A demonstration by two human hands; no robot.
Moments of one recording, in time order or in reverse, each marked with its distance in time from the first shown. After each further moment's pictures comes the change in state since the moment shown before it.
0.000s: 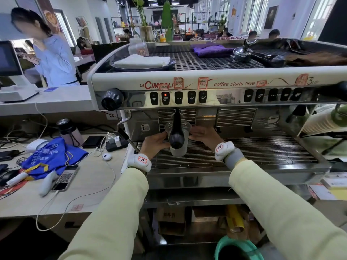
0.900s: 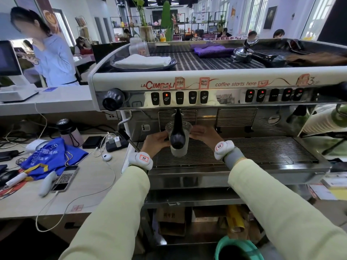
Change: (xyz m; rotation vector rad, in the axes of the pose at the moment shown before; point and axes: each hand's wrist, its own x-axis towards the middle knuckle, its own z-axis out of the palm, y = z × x) left_hand 0.009 -0.005 -0.001 0.114 0.020 0.075; right_hand 0.001 -0.003 0.001 0.029 0.014 -0.040
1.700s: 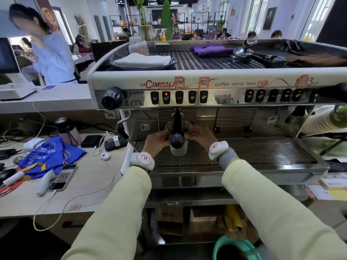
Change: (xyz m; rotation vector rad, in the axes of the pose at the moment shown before) left_hand -0.006 0.011 0.006 0.014 0.027 -0.018; right_hand -0.006 -0.011 0.013 -0.141 0.024 -0.040
